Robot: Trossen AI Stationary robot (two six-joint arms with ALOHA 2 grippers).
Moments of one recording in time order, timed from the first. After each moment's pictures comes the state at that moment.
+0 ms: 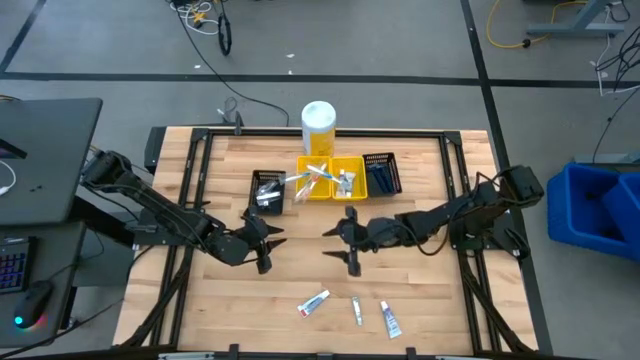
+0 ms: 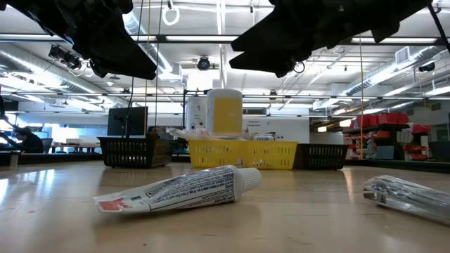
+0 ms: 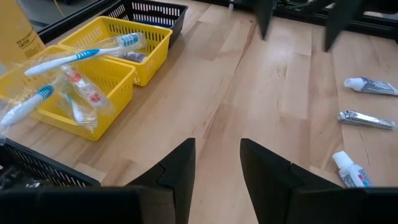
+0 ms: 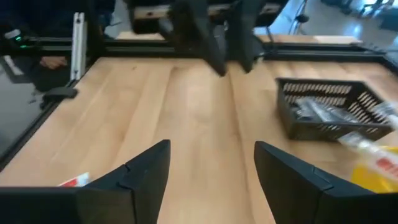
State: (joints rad) left arm -0.50 1.23 0.59 0.02 -0.72 -0.54; right arm 0.27 1.61 0.80 0.45 0.19 0.08
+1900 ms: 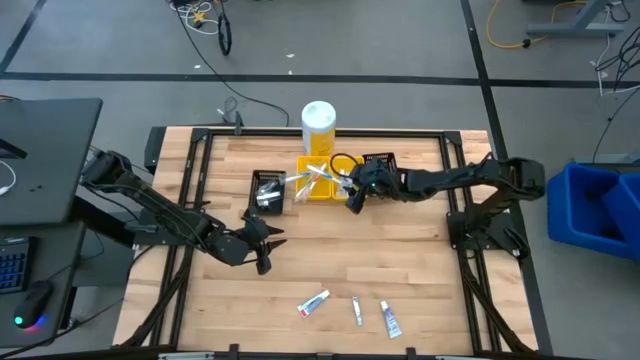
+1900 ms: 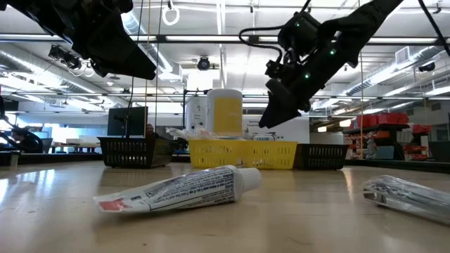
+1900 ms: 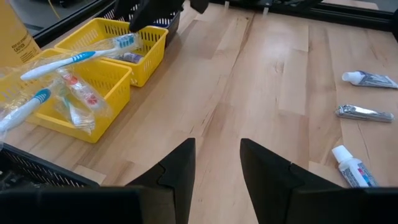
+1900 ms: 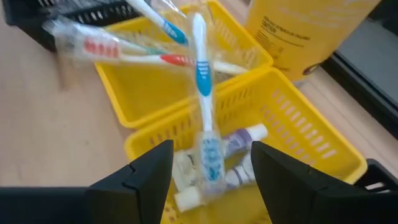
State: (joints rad) left arm -0.50 1.23 0.59 0.02 -0.71 -0.51; right arm -0.19 1.55 0.80 0.01 0.28 0.15
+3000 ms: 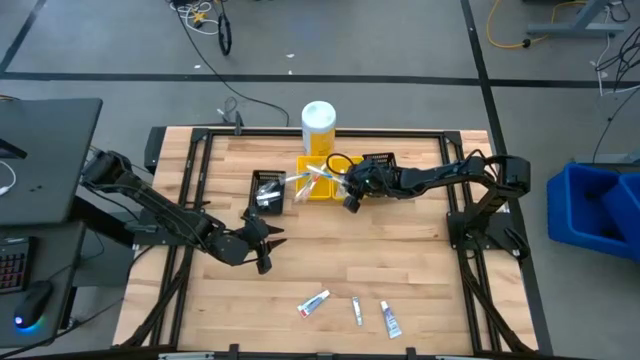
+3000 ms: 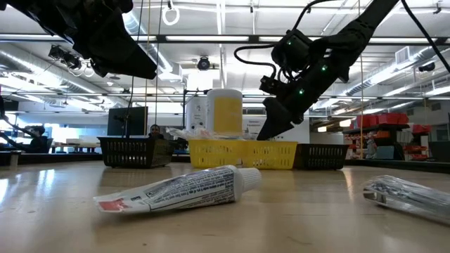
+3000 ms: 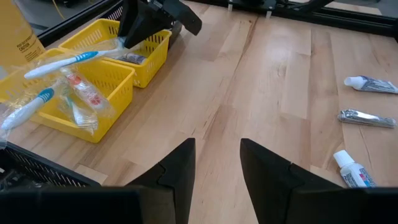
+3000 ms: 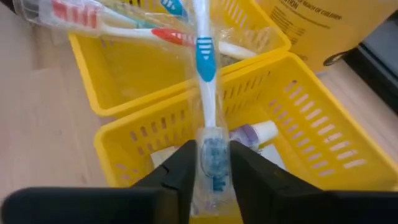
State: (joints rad) left arm -0.50 1.23 0.59 0.02 -0.72 -0.53; right arm -0.25 1.66 0.80 0.10 0.21 0.06
